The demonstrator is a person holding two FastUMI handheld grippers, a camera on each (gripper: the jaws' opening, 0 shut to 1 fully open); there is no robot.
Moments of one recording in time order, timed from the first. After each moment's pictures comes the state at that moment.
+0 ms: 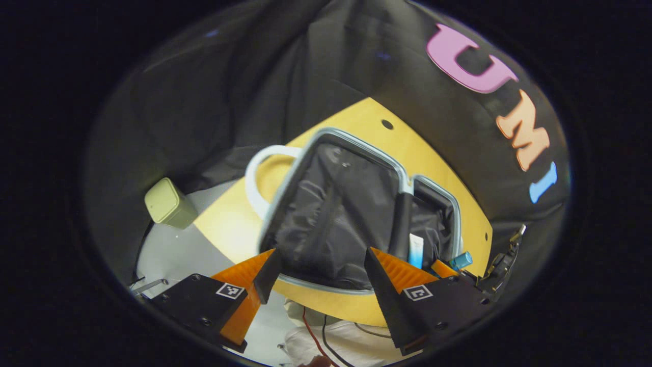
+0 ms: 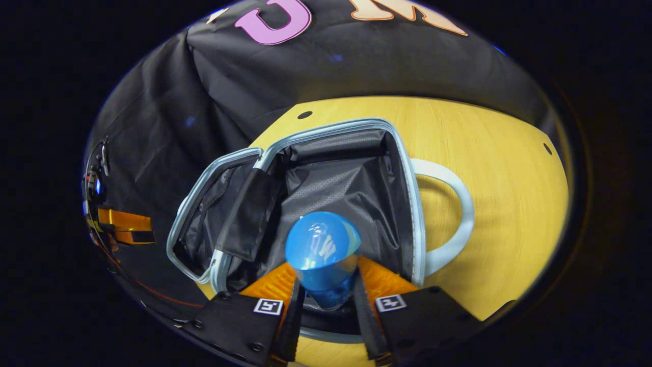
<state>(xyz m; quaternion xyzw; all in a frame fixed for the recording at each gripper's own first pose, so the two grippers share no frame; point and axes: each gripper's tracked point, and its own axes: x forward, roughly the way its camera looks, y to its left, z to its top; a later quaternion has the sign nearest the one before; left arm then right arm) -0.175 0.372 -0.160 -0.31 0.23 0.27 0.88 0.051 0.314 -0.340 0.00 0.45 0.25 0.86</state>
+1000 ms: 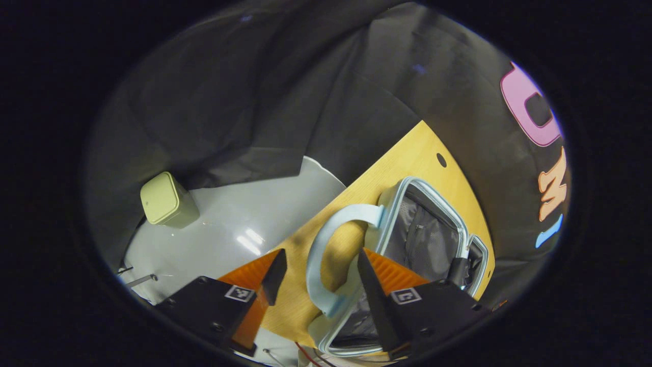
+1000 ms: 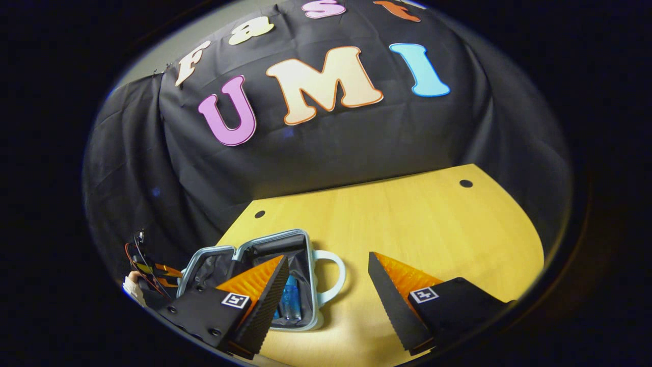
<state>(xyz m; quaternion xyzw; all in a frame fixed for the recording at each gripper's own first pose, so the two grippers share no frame) -0.123 0.518 -0.214 -0.37 0.23 0.29 0.85 0.072 0.166 -0.155 0.05 0.25 0.10 0.96</state>
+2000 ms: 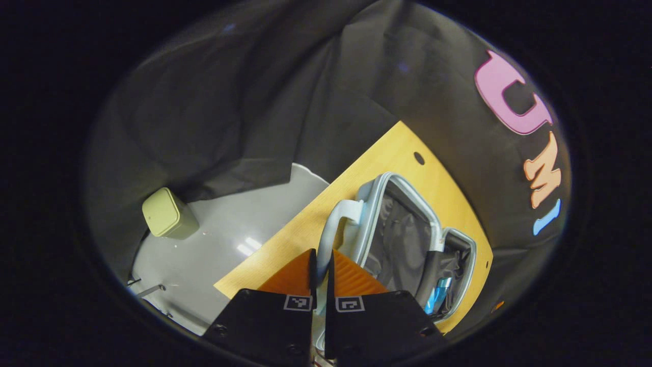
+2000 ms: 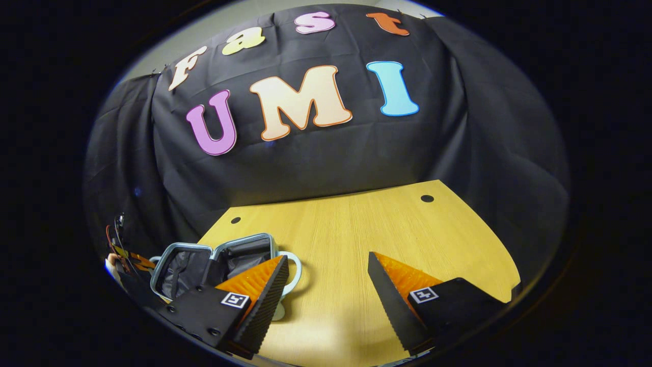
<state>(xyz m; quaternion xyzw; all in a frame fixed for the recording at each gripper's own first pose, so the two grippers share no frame) -0.137 0.476 -0.133 -0.33 0.21 0.26 0.88 0.049 0.089 -0.125 0.03 0.21 0.05 0.97</state>
